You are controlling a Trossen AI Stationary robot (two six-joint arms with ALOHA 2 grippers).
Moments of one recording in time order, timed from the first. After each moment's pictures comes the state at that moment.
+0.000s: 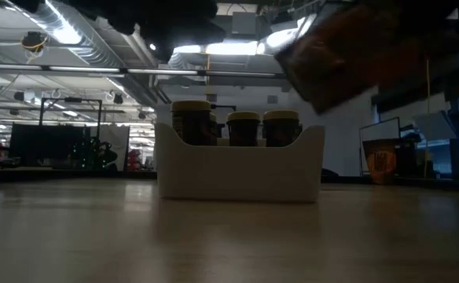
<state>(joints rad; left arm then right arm) -0.45 1.55 0.77 0.41 -0.34 -0.09 0.56 1.45 1.08 -0.55 0.13 0.63</state>
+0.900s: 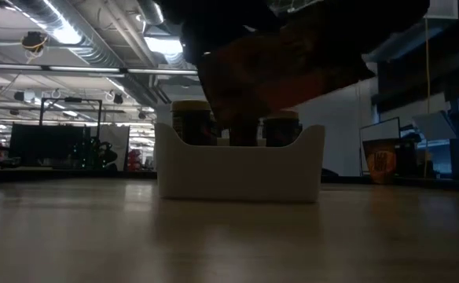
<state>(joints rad) -0.40 1.73 1.14 0.00 -0.34 -0.34 0.52 1.64 1.08 -0.24 0.24 0.35</state>
